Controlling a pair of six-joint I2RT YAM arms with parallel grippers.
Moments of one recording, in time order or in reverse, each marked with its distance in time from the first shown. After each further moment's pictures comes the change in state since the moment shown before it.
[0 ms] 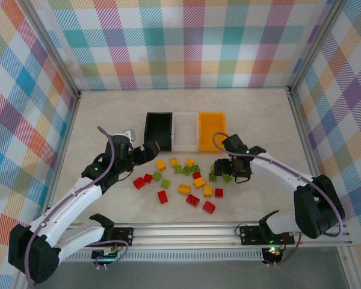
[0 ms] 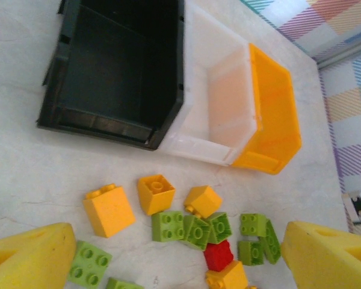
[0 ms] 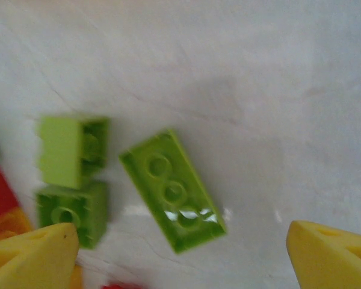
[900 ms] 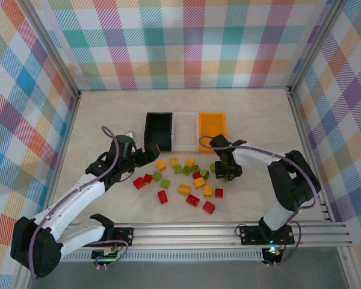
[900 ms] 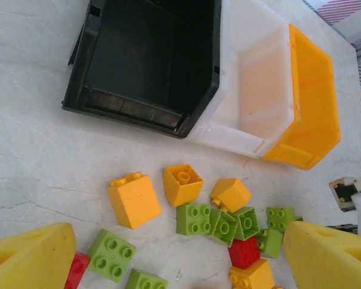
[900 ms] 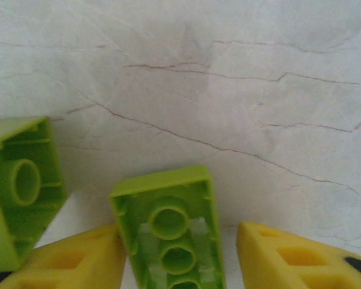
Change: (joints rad) left arm 0.001 0.058 0.000 -0.026 -0.015 -0.001; right arm 0.051 0.290 0.136 -0.035 0.083 -0.045
